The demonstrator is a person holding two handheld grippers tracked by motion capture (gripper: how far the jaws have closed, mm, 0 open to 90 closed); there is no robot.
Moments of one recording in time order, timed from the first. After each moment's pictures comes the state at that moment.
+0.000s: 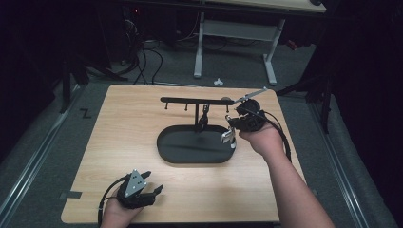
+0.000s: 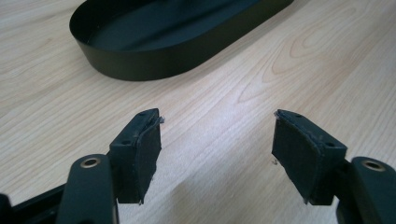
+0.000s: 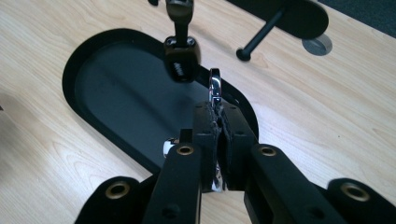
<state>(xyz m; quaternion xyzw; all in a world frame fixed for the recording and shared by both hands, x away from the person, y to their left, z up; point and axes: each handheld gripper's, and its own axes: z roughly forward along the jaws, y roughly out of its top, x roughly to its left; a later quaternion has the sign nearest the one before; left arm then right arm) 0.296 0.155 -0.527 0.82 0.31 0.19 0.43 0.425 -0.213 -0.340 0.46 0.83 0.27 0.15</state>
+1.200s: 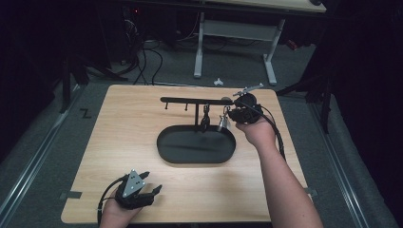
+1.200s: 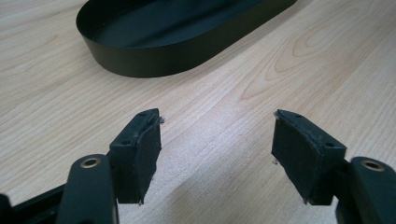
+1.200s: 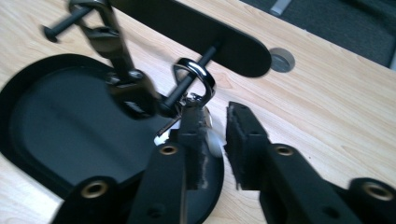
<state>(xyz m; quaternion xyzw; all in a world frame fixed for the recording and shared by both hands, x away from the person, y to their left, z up) 0.295 0.156 -0.527 0.82 0.31 0.20 0.43 0.462 -0.218 -0.364 0.48 0.81 0.27 0.21</state>
